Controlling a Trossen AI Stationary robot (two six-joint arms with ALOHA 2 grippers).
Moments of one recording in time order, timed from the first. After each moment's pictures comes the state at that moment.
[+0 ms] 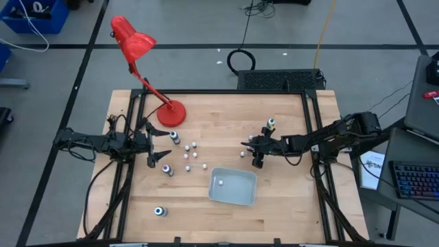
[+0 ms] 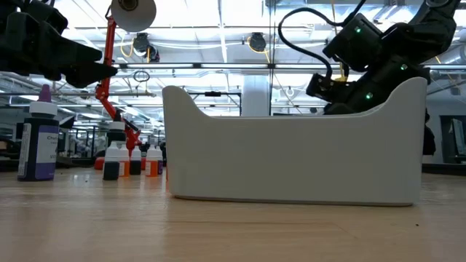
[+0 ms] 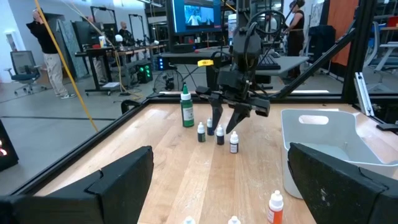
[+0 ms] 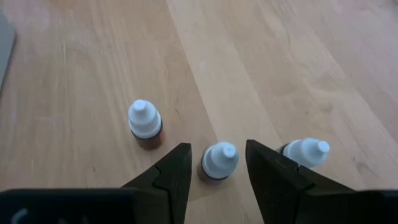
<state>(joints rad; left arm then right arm) -0.19 0.05 0.03 0.03 -0.33 0.05 0.02 1.47 0.47 0.23 0.31 0.16</state>
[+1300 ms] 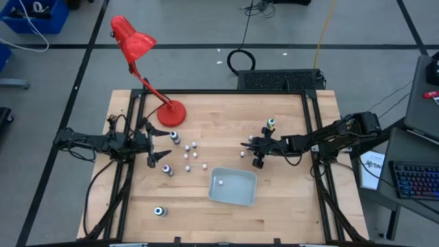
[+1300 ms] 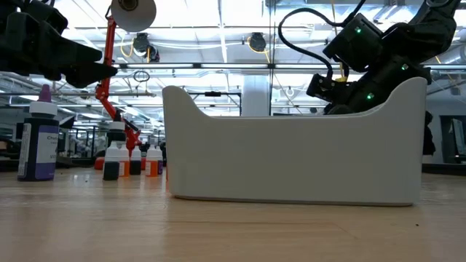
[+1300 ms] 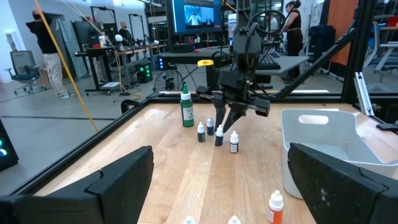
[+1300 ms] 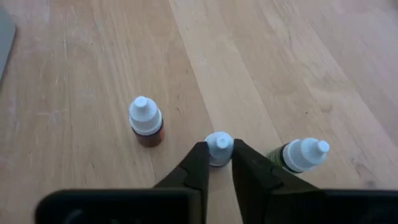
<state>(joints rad) -0.19 0.05 0.03 0.03 -0.33 0.05 0.02 1.47 0.47 0.22 0.31 0.15</state>
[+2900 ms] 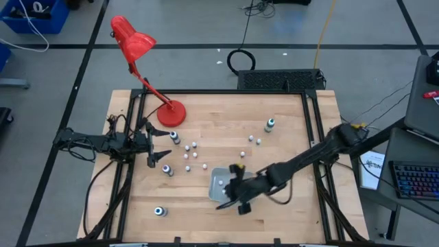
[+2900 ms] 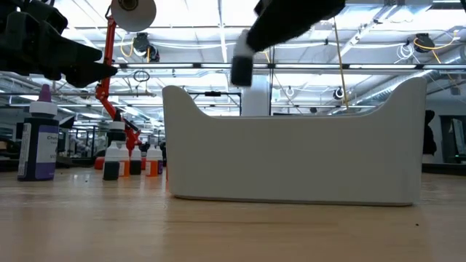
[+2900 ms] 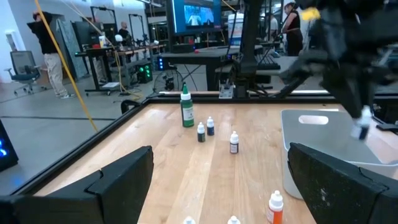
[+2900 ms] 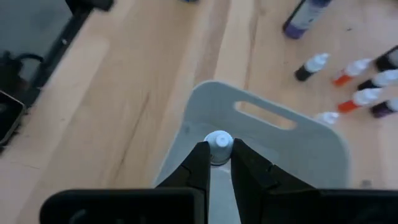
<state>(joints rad) -0.19 0.05 0.03 0.03 -0.33 0.05 0.45 1.81 1.29 -0.30 0.25 0.09</state>
